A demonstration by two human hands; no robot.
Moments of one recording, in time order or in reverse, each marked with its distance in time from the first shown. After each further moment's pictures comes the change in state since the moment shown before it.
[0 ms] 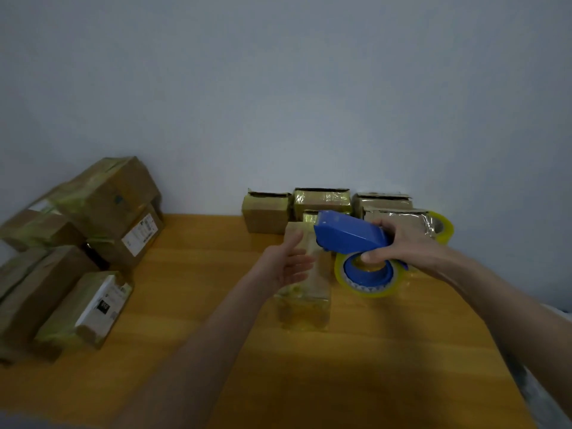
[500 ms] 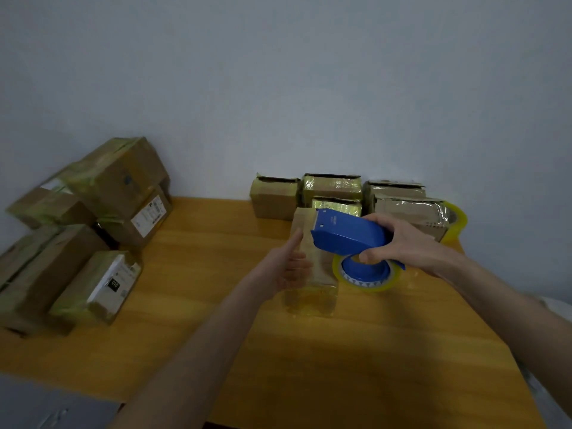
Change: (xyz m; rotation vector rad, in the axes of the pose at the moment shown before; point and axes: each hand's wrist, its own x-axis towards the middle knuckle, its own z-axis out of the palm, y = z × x) left_hand -0.007 -0.024 -0.018 0.060 0.000 -0.094; right_hand 0.004 0.009 0.023 -0.022 -0.079 -0.067
